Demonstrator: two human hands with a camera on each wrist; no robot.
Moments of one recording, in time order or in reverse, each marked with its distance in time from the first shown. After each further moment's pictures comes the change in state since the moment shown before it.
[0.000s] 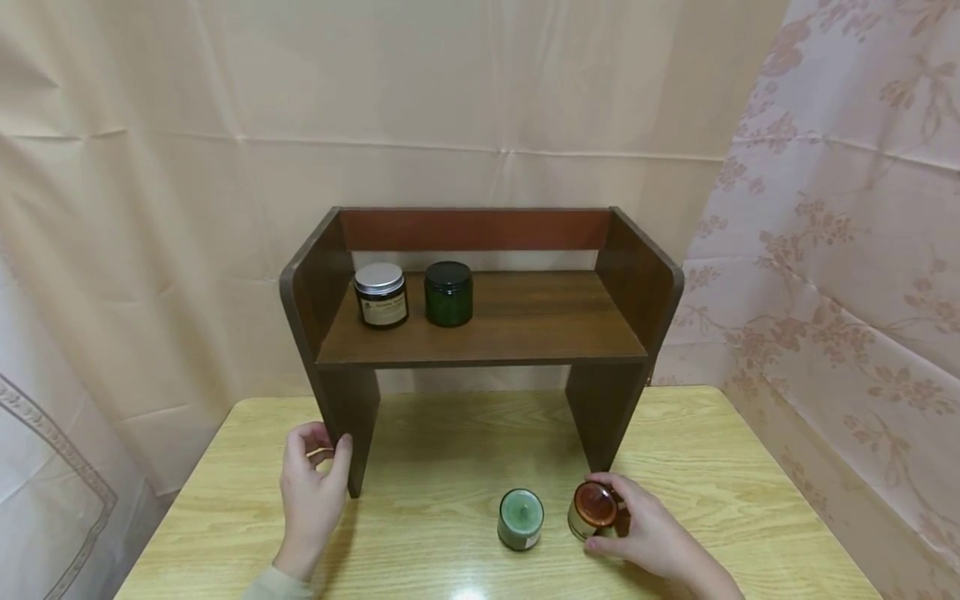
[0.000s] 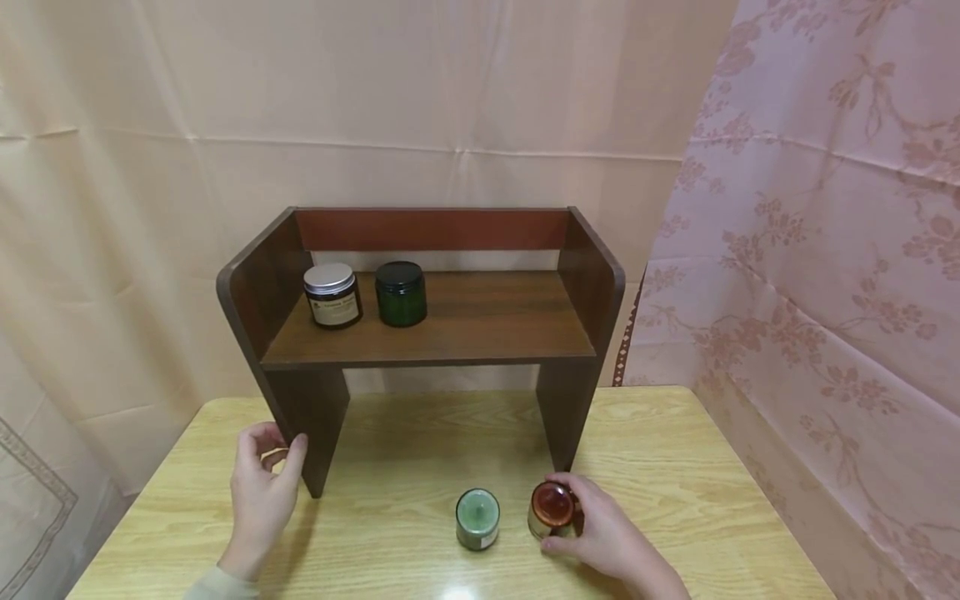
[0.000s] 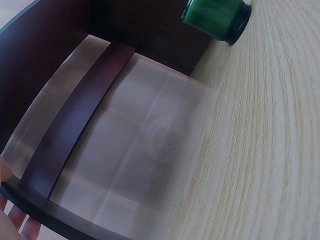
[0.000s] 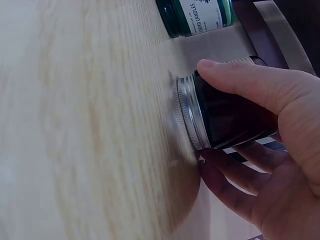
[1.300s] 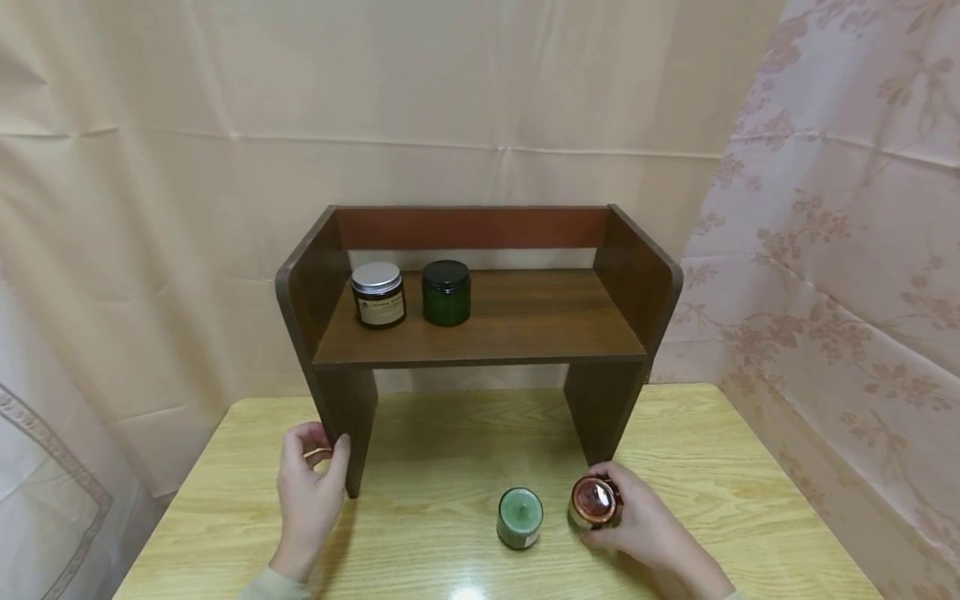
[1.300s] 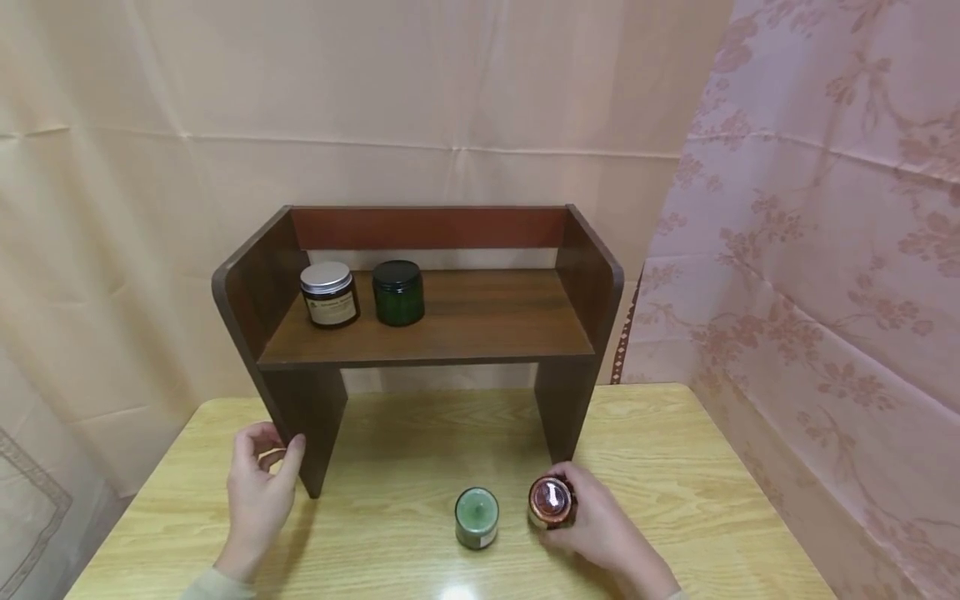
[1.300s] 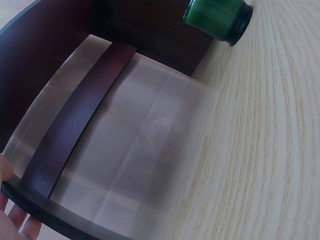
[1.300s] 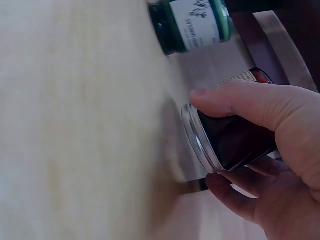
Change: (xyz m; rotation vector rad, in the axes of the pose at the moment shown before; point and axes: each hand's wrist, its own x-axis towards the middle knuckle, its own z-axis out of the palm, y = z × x) left_hand 0.001 0.002 -0.002 -0.016 -0.024 0.003; right_hand 0.009 -0.006 0.005 -0.016 0.102 -0.019
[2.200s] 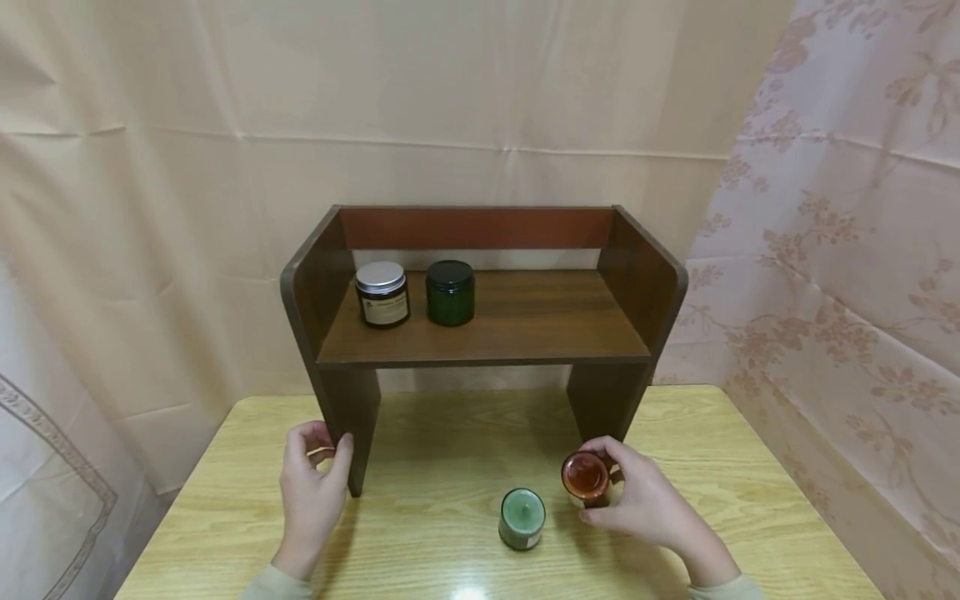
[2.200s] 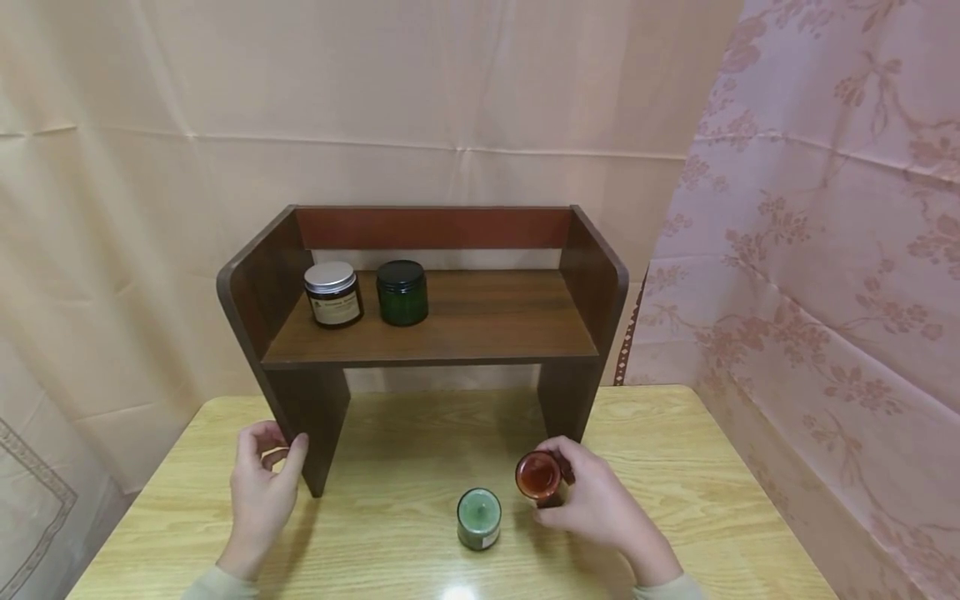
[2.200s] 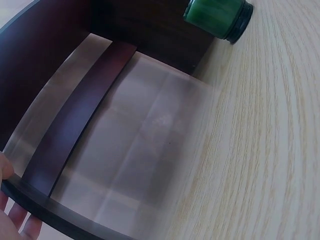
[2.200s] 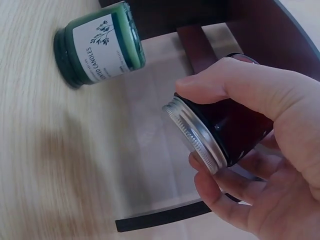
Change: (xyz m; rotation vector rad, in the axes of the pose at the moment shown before) left_hand 0.000 -0.002 -0.001 0.016 -0.010 -0.012; right_hand 0.029 -0.040 -0.026 0.032 0.016 -0.119
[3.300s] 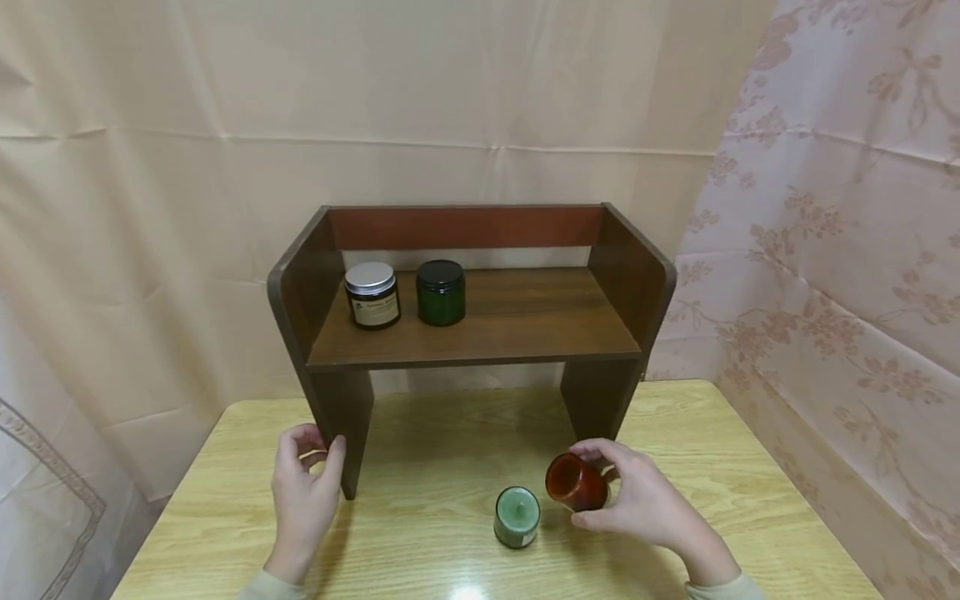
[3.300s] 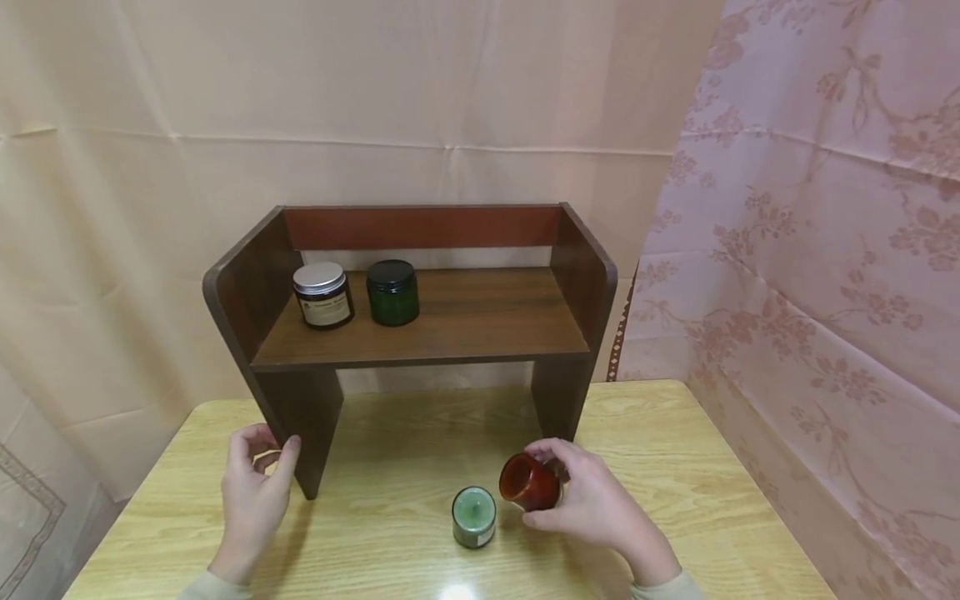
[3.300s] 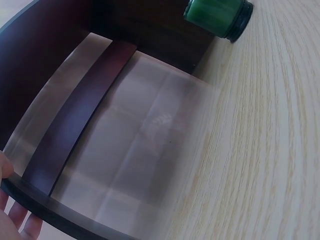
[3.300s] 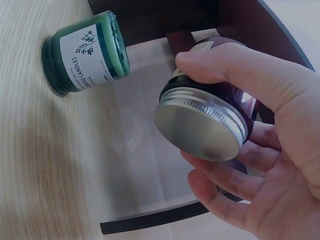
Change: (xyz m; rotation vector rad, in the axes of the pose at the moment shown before) left_hand 0.001 0.001 0.000 -0.002 0.006 0.016; right_hand -0.002 -0.014 -0.007 -0.053 -0.016 0.013
